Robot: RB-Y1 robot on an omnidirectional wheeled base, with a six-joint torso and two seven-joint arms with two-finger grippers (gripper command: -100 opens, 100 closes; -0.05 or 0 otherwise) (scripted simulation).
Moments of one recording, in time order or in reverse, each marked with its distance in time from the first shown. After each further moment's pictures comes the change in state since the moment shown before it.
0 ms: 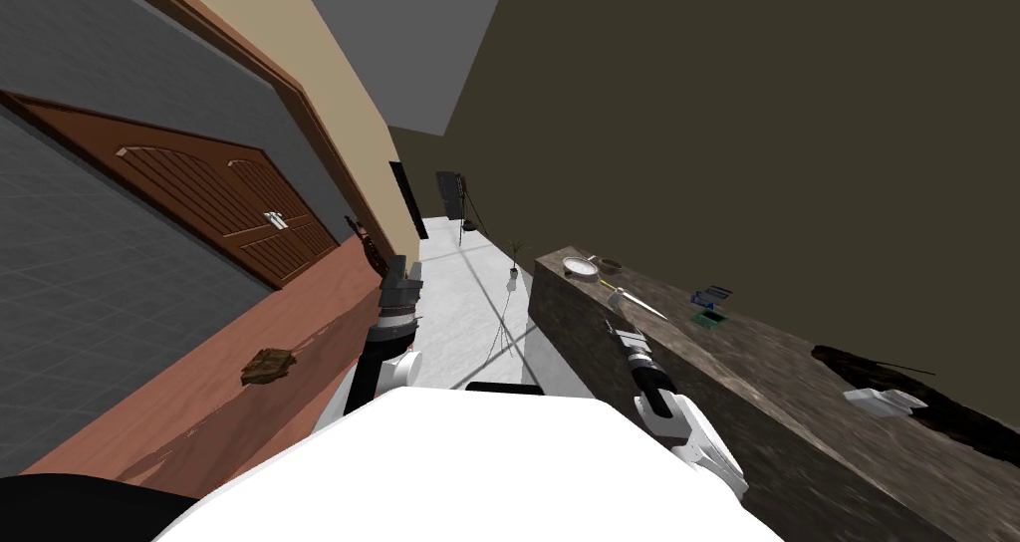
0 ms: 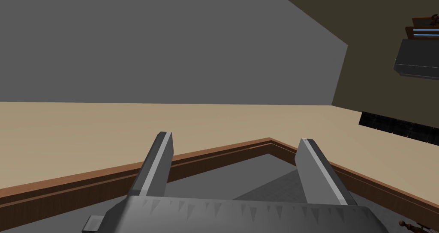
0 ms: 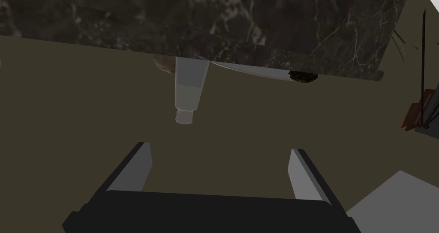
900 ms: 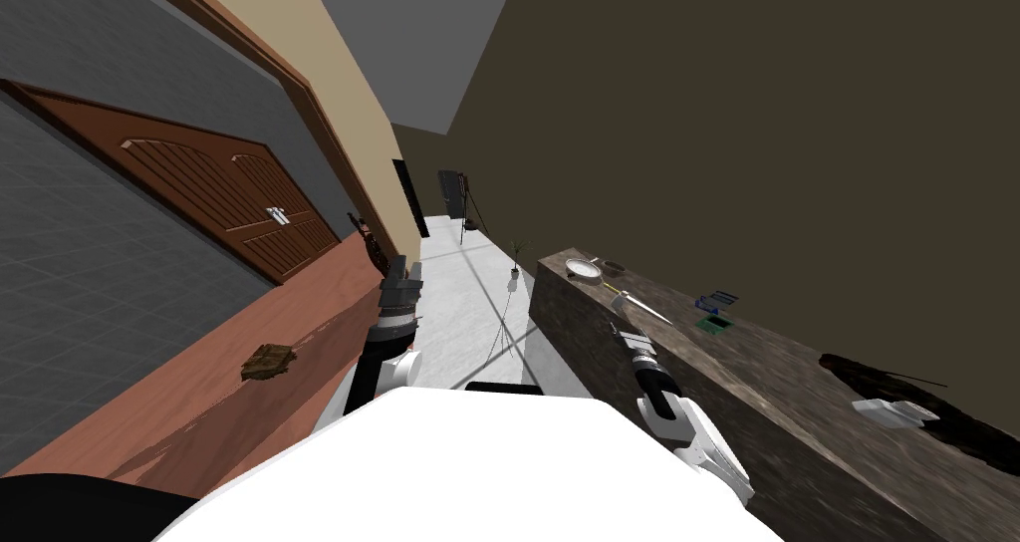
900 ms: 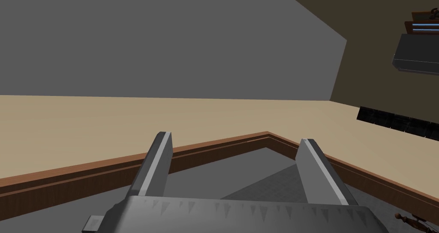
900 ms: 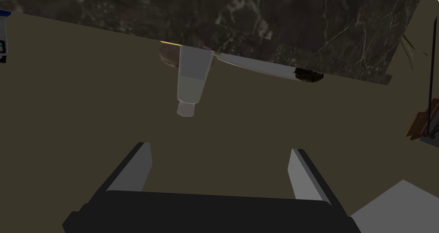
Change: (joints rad) left arm 0.000 0.000 0.000 0.000 0.000 0.000 0.000; right arm -0.001 0.011 -0.035 0.002 0.013 0.013 0.016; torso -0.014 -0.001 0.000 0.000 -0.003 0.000
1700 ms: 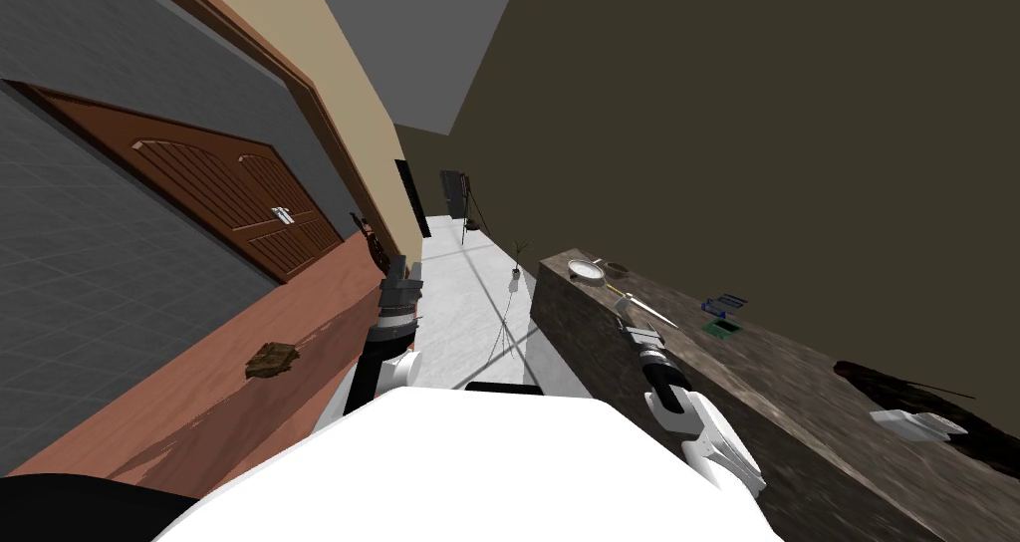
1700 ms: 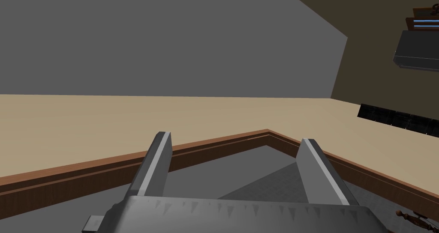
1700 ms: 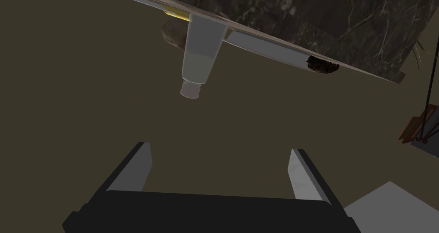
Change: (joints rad) left arm 0.000 0.000 0.000 0.000 0.000 0.000 0.000; right arm -0.029 -0.046 -0.034 0.002 0.019 0.001 0.020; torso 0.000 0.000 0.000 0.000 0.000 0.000
